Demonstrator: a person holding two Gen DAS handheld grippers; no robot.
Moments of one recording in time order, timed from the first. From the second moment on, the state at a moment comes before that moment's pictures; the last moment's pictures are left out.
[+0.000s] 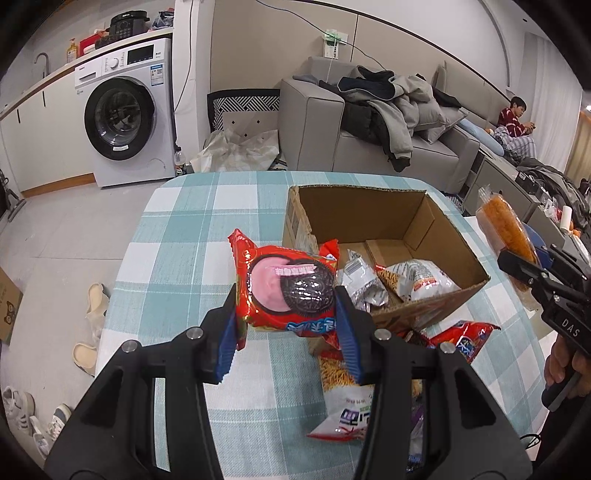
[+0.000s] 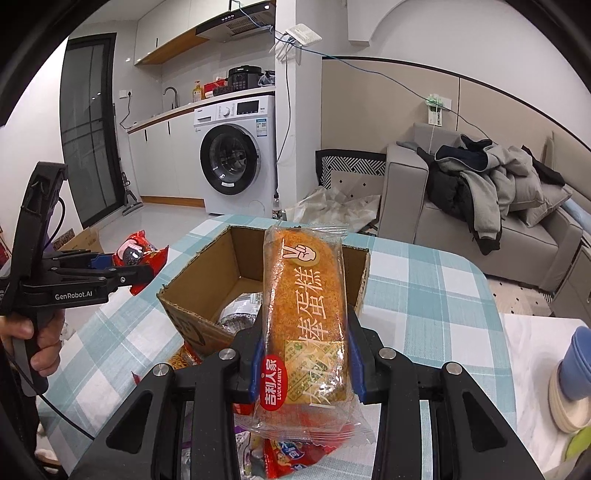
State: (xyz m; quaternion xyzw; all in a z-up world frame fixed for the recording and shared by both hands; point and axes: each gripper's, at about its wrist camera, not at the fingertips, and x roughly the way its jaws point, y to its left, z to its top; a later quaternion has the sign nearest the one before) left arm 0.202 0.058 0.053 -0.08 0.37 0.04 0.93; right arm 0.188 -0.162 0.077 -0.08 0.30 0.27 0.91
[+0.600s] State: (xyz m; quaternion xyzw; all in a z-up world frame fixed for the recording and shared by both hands) left arm 0.276 0.021 0.046 -0.06 0.38 -0.02 0.92; right arm 0.241 -0.131 0.053 -0.09 0.33 0.28 0.90
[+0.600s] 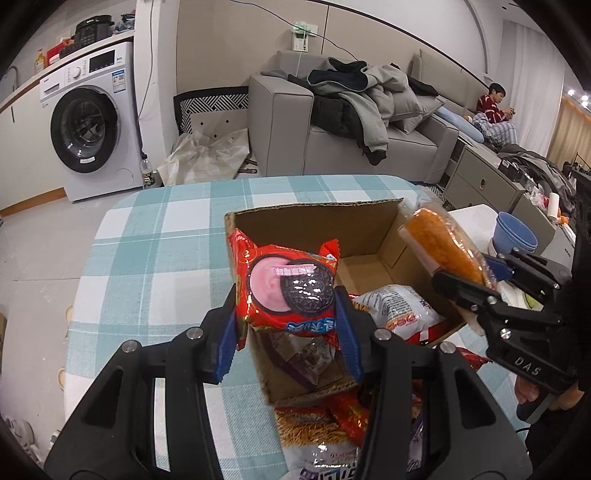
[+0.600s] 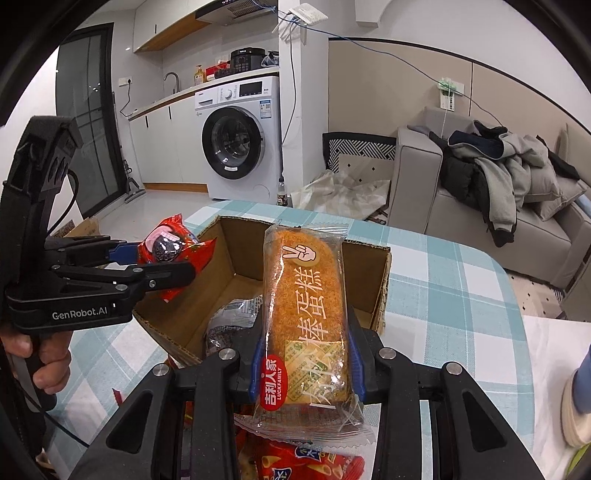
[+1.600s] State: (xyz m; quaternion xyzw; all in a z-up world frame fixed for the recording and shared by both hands) left arm 0.296 -0.013 0.035 -0.04 0.39 -0.05 0.92; right arm 0.230 -0.155 0.064 -0.08 0.32 0.25 0.91
